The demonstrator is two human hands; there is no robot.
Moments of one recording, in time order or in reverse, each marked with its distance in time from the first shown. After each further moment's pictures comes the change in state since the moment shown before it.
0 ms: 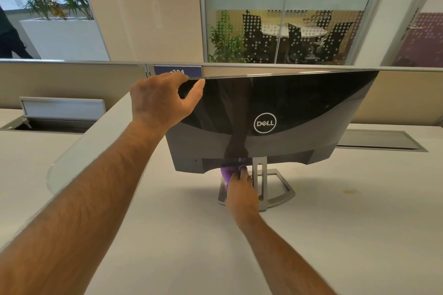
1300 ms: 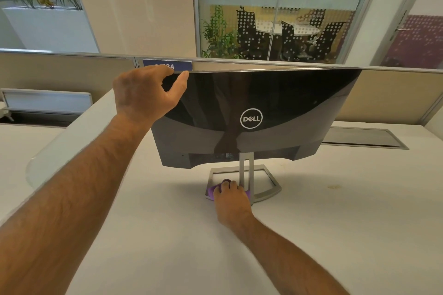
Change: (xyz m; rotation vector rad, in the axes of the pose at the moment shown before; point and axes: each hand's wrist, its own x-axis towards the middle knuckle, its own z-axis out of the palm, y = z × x) left_hand 0.001 0.003 0.004 -0.008 0.010 -0.074; right_hand -0.017 0.028 0.014 -0.495 -0.252 -0.306
